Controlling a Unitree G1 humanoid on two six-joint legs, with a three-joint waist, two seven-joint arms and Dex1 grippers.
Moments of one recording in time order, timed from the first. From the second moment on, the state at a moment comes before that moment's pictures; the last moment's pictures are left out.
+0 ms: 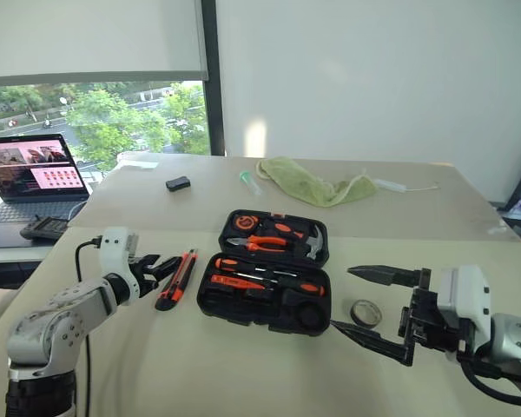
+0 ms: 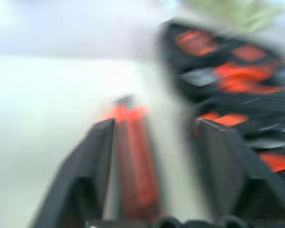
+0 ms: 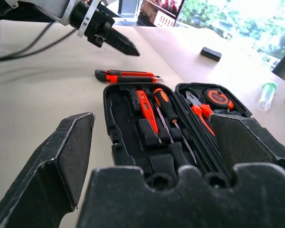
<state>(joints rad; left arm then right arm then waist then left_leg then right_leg) -0.25 0.59 0.33 -0.31 -0.63 1.04 -0.30 0.15 -0.84 -0.37 -0.83 0.75 0.45 0.83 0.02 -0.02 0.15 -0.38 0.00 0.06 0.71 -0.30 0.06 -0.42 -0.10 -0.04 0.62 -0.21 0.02</state>
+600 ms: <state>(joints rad) -0.22 0.58 0.17 -0.29 -0.49 1.02 -0.27 0.14 -0.84 -0.36 -0.83 0.74 0.45 0.84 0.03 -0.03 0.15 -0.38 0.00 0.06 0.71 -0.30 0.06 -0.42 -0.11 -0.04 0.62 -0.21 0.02</state>
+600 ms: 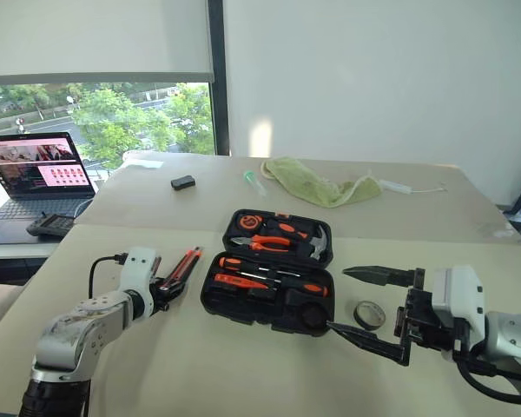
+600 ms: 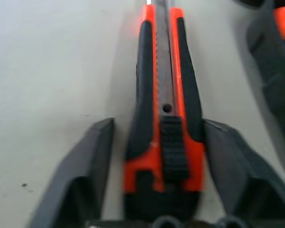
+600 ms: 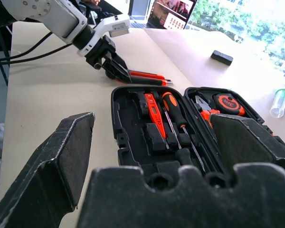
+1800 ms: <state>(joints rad) -0.89 0.54 -0.41 0.69 -0.05 -0.39 -1.58 0.57 -0.83 -0.76 -0.97 0.83 0.46 0.89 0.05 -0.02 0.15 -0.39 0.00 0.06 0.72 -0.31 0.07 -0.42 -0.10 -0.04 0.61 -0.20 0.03</state>
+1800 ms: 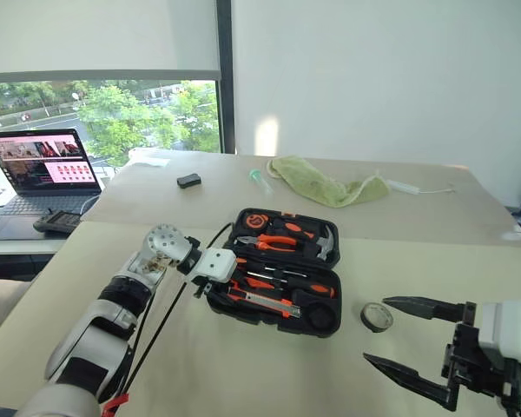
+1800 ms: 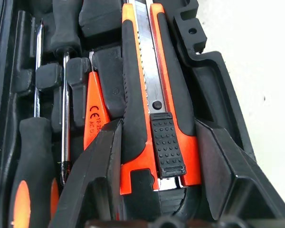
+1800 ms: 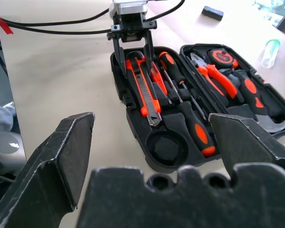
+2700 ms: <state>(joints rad) -0.71 0.52 -0.28 0.24 -0.39 0.36 -1.38 0.53 -0.84 -0.75 -0.93 0.82 0.46 0.91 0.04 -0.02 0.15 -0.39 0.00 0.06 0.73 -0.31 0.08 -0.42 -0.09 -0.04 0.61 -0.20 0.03</state>
